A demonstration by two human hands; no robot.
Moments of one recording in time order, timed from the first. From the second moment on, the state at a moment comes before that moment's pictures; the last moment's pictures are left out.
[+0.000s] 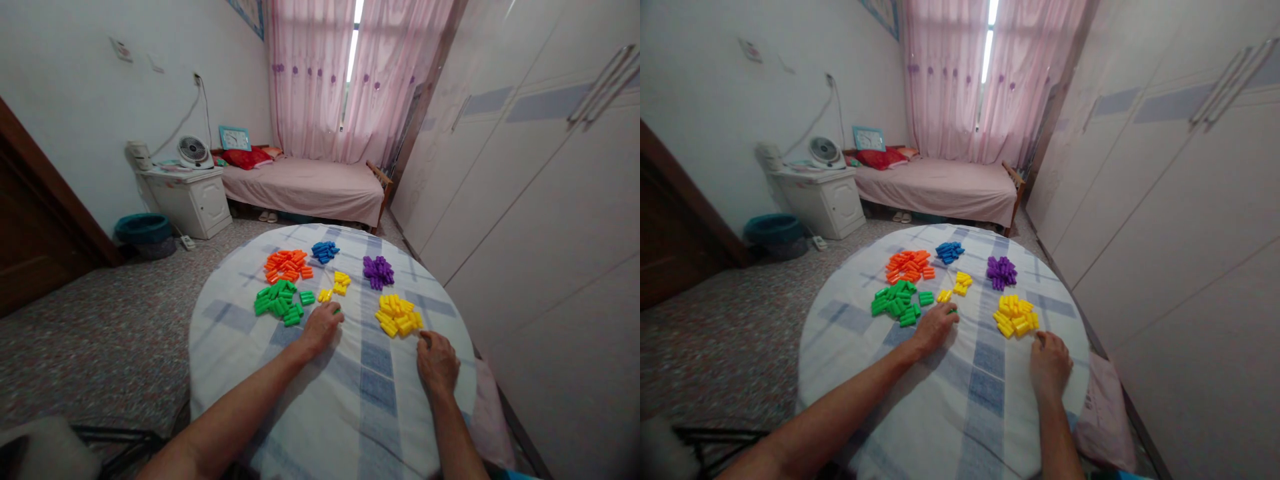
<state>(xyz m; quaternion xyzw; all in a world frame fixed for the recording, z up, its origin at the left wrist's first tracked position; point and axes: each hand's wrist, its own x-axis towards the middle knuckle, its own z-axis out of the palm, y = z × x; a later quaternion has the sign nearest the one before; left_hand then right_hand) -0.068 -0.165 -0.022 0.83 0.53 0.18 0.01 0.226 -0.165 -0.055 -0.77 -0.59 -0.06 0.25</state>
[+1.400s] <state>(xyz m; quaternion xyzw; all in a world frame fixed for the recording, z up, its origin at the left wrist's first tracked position) -0.119 -0.146 -0.035 0.71 0.67 0.20 -0.11 0.045 -0.128 -0.003 -0.50 -0.82 0.01 0.29</state>
